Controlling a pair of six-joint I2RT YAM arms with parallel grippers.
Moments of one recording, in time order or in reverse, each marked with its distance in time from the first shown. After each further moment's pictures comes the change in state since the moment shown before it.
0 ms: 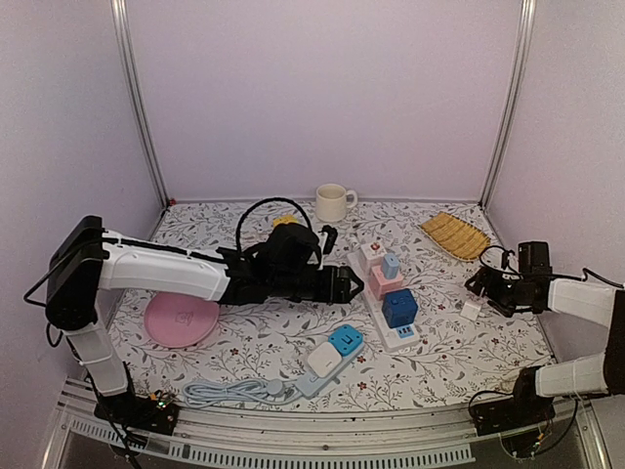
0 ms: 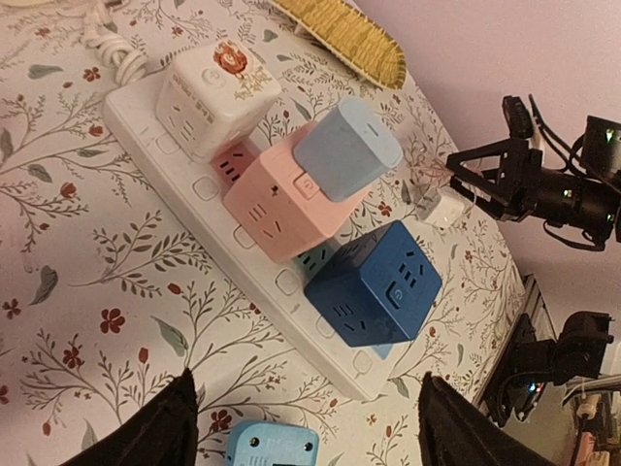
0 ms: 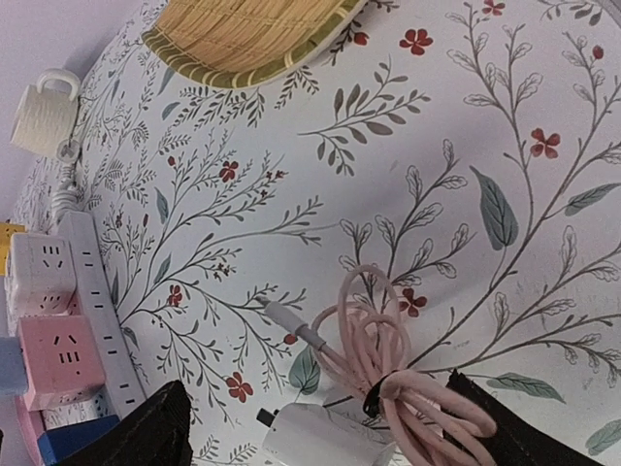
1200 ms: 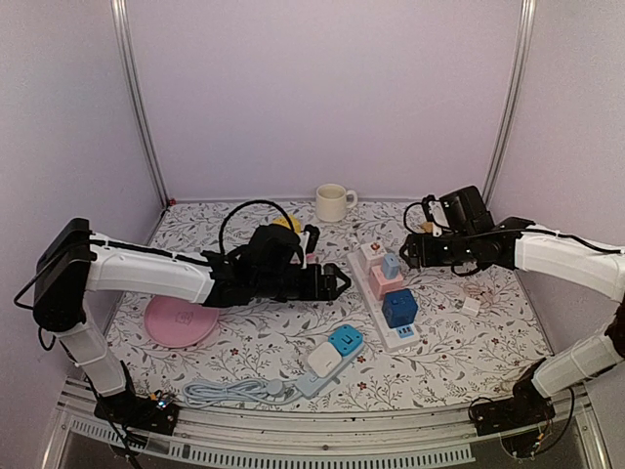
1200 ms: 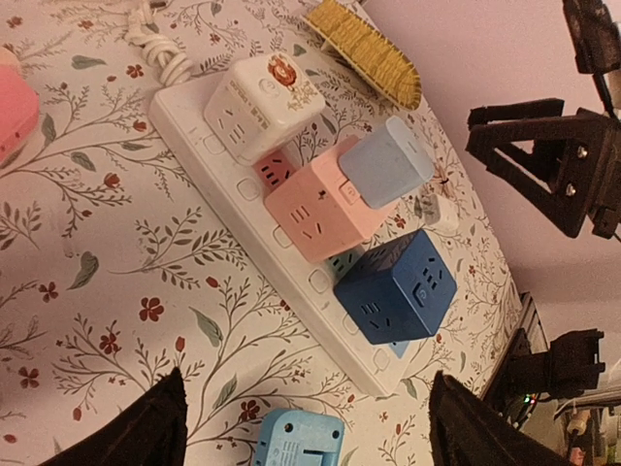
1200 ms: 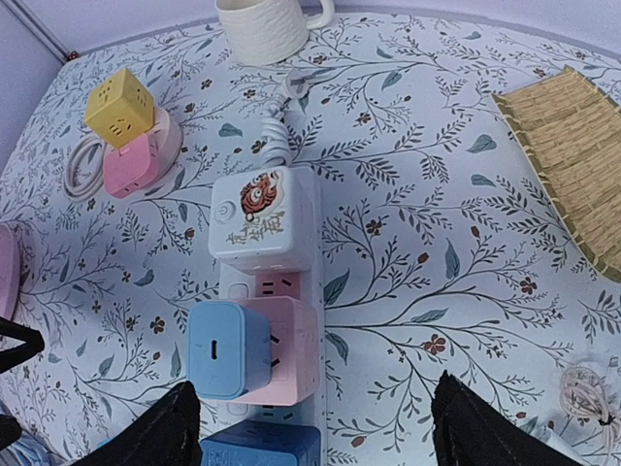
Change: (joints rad) left arm 0.044 -0.079 -0.120 0.065 0.000 -0.033; right arm 0.654 0.174 0.517 -0.237 0.385 -0.136
